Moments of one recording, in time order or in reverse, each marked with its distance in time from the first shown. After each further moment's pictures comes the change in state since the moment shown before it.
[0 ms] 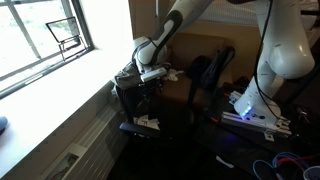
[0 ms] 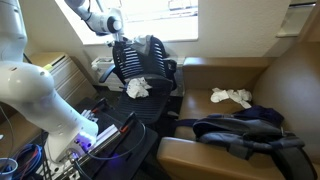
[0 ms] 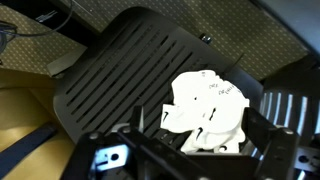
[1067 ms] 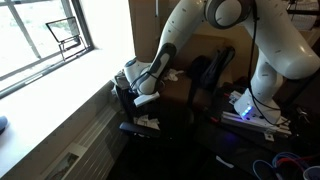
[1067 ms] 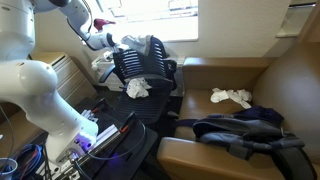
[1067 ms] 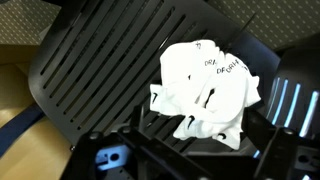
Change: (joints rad) arm 0.200 0.228 -0.074 0.115 -0.193 0.215 0.318
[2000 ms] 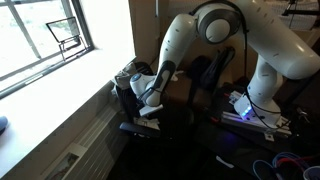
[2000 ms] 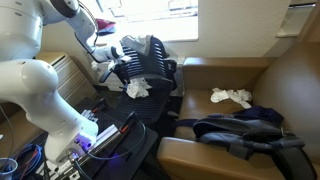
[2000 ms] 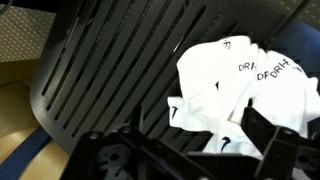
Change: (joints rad) arm 0.037 0.152 -0.046 0.019 -0.012 0.094 0.131
